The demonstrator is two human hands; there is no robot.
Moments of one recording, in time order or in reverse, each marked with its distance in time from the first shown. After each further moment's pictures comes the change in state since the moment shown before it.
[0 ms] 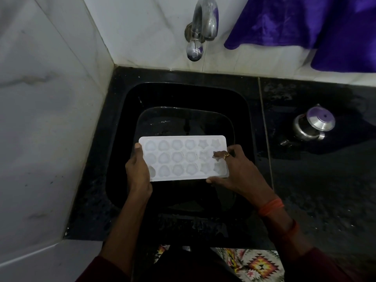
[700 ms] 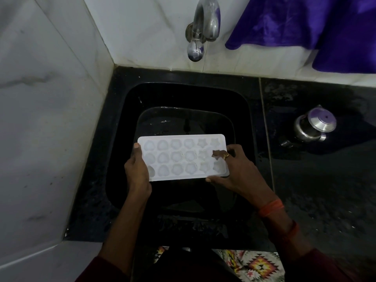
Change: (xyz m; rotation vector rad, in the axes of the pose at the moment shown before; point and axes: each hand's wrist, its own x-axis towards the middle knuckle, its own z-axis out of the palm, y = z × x) left_hand 0.003 0.003 0.001 -0.003 0.018 -0.007; right_hand 0.005 0.004 0.004 0.007 0.028 -0.030
